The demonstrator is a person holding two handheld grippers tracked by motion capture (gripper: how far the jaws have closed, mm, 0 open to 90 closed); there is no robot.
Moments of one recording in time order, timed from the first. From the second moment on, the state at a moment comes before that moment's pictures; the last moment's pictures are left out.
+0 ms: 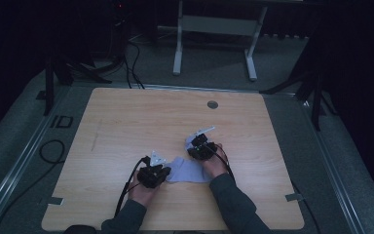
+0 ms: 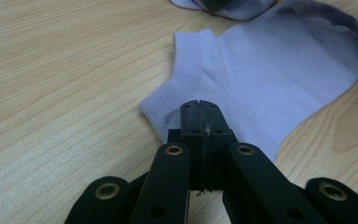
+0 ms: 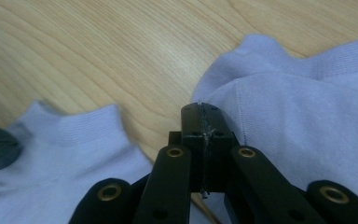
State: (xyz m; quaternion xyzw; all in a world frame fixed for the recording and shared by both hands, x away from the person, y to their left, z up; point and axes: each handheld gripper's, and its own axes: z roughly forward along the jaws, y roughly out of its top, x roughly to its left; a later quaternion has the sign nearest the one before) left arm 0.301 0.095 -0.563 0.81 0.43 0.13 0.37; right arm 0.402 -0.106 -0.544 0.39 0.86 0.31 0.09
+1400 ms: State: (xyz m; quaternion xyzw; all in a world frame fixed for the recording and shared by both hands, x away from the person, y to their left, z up) left arm 0.301 0.095 -0.564 0.81 0.44 0.13 0.37; right arm 0.398 -0.226 -0.518 0.50 0.77 0.37 0.13
